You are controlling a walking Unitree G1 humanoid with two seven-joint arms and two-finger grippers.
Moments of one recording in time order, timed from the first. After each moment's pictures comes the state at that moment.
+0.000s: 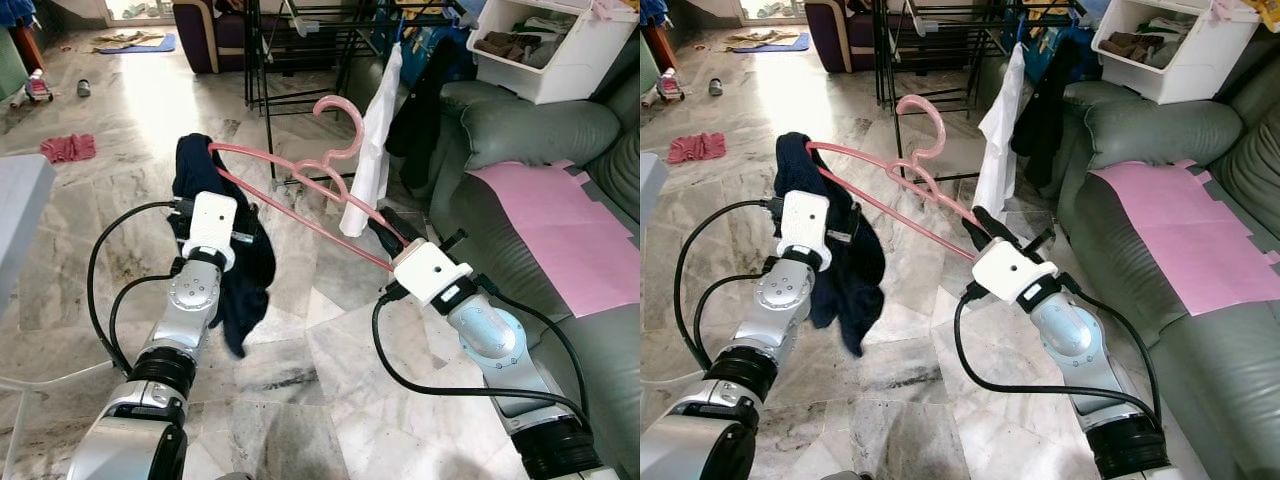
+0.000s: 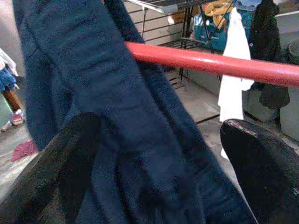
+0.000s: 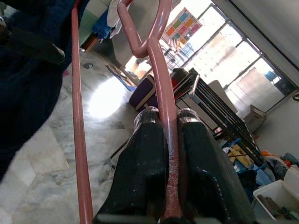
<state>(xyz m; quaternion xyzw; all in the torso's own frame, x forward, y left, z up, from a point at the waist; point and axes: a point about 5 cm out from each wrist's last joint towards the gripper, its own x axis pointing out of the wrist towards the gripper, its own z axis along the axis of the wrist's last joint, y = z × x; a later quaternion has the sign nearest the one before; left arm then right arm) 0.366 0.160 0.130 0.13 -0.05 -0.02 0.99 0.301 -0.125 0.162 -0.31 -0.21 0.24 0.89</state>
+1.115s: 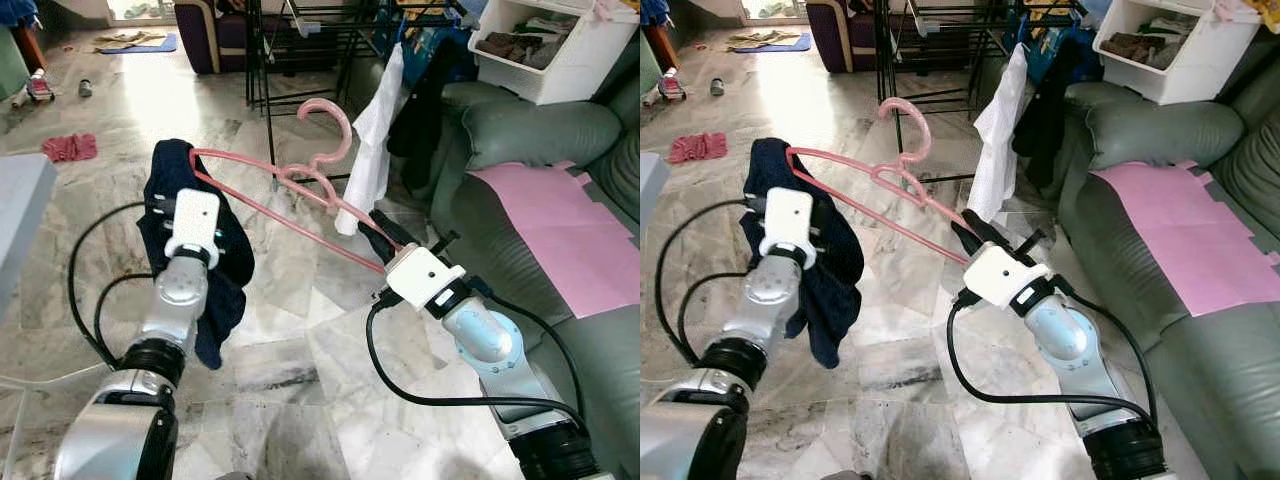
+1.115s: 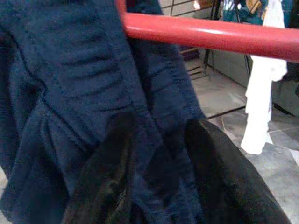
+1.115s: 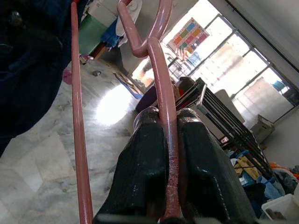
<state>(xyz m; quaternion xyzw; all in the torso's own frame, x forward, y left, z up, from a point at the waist) 0.372 0.182 0.133 0.14 -0.03 0.03 0.99 0.294 -0.116 0.165 -0.31 -0.23 0.26 0.89</state>
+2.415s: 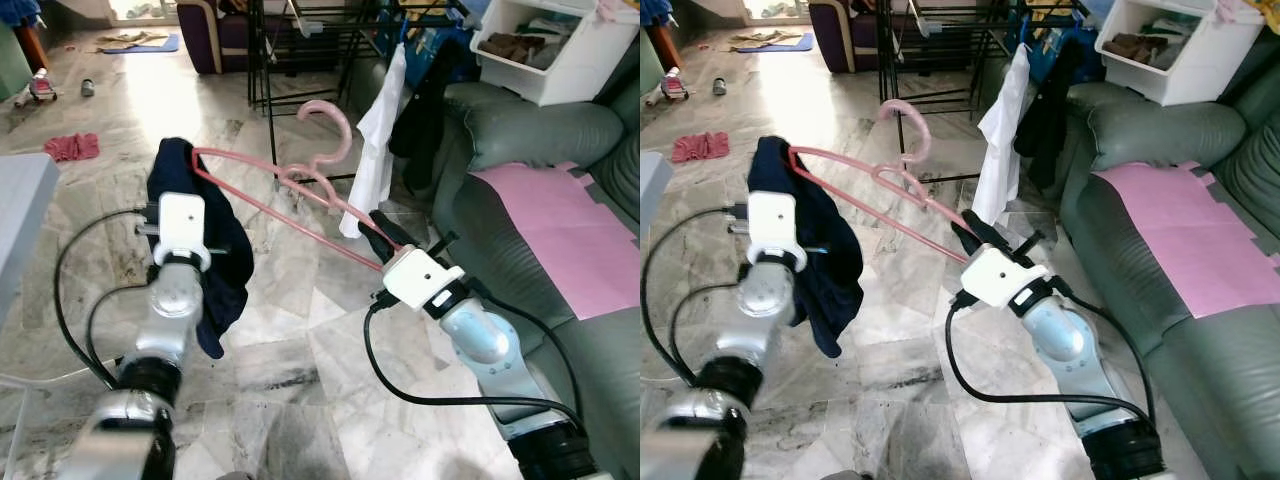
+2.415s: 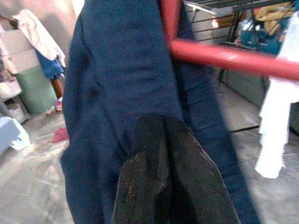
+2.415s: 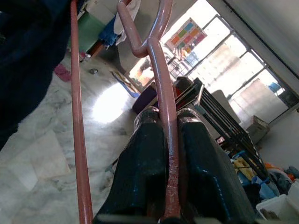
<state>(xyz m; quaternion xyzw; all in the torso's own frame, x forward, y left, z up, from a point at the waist) 0.352 0.177 0.131 0.09 -0.07 0.06 0.99 0.295 -0.114 0.160 -0.32 -0.22 0.25 0.89</state>
